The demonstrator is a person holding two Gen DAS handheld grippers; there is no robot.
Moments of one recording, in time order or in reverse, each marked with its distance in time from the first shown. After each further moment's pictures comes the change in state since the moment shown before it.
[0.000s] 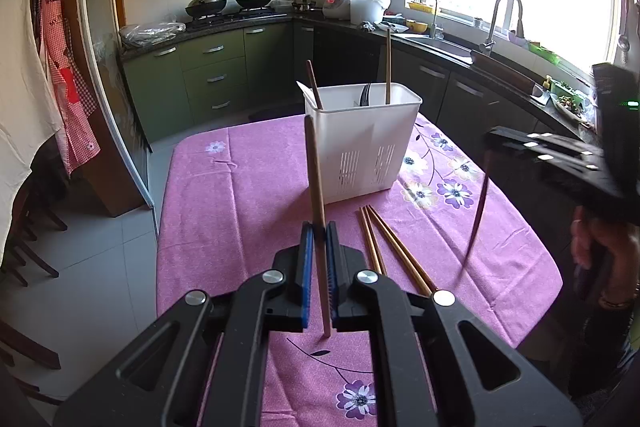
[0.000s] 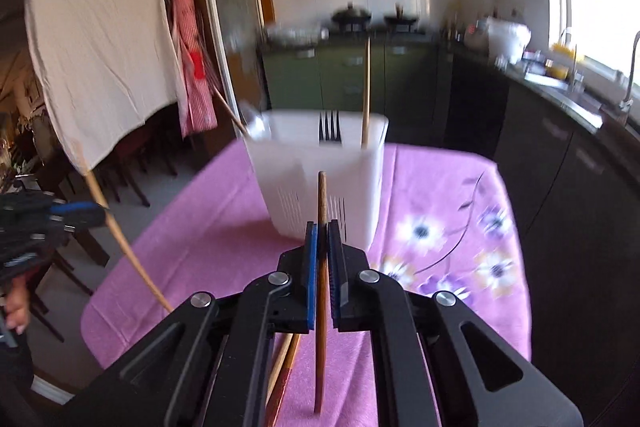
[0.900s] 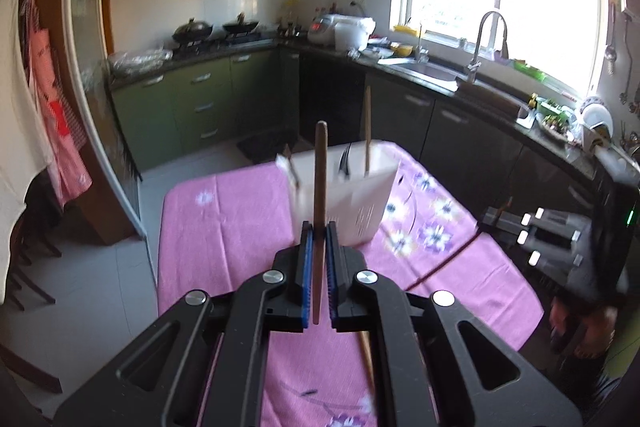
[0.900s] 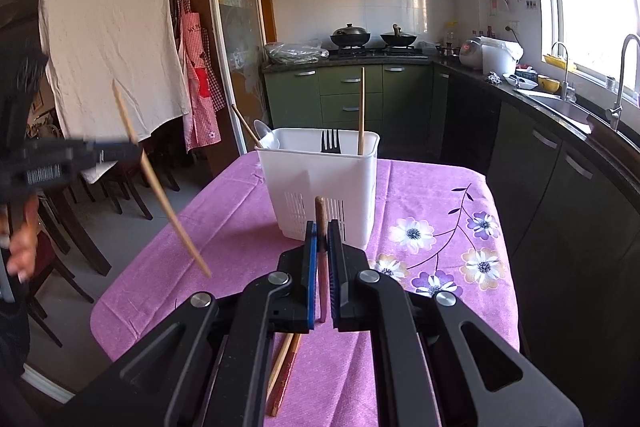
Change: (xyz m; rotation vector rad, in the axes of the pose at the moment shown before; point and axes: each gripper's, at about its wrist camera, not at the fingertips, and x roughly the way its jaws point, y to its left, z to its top) left arm -0.022 -0.009 0.068 0.030 -0.089 -0.048; right arm -0.036 -0.001 -0.018 0.006 -0.049 0.005
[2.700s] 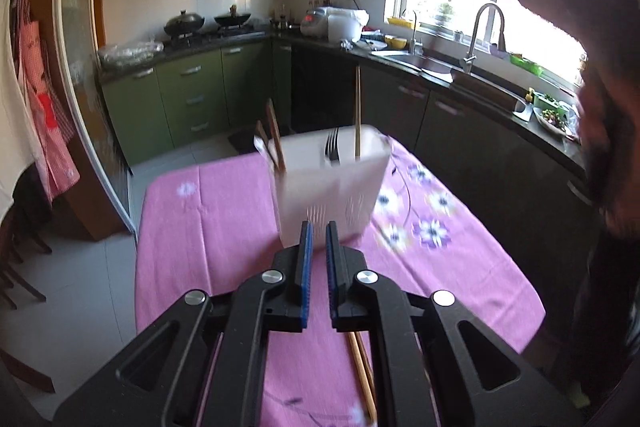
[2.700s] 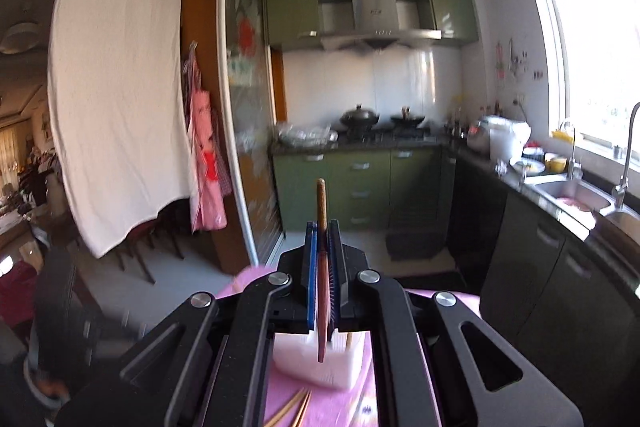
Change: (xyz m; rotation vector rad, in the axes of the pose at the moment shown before) left arm 0.028 -0.004 -0.029 -0.008 0.044 -0.015; right arm -0.033 -0.005 0.164 -0.035 -0.275 0.028
